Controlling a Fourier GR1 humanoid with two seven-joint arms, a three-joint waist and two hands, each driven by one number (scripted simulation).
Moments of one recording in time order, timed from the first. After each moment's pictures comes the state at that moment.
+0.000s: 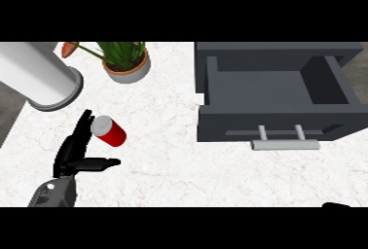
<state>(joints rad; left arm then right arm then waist) -0.22 0.17 0.23 -0.86 0.00 -0.14 -0.40 0.17 -0.09 -0.26 -2.21 -0.13 0.08 0.23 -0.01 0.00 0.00</state>
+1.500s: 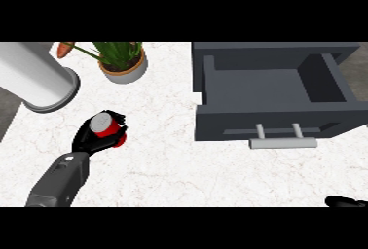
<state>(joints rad) -0.61 0.23 0.27 -0.20 -0.04 -0.28 -0.72 0.09 -0.09 -0.28 -2.22 -0.11 0.09 0.29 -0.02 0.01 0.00</state>
